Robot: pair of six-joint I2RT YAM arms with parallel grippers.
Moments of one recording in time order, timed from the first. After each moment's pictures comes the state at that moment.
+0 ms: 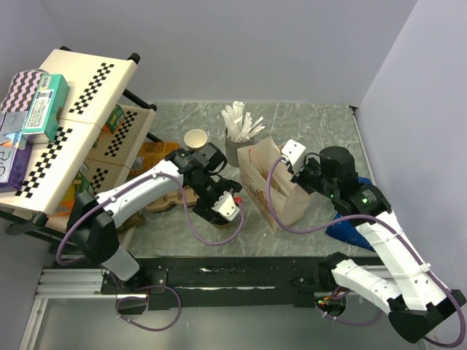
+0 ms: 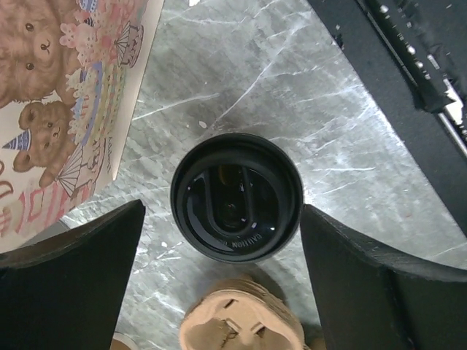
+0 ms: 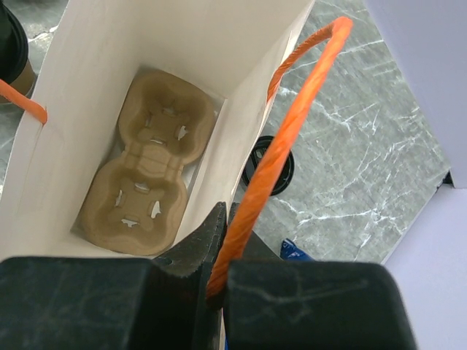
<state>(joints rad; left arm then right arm) -0.76 1.55 1.33 -1.04 0.59 1.45 0.48 0.88 1.08 -0.74 -0.07 -0.55</state>
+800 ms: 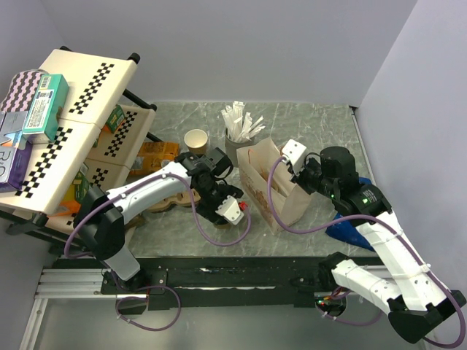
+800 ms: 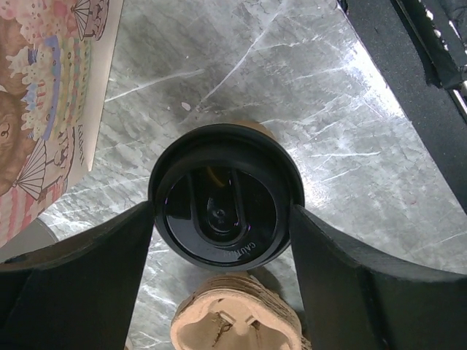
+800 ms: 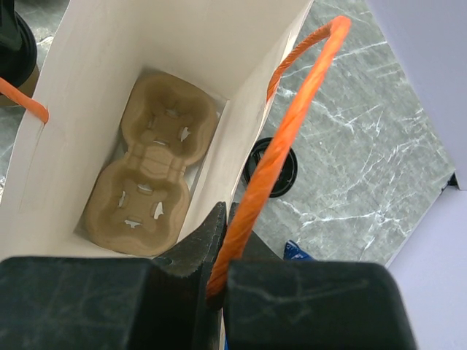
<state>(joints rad) -0.81 1.62 1.33 -1.02 0.47 1.43 0.47 0.88 1.08 -0.74 -0.09 -0.54</state>
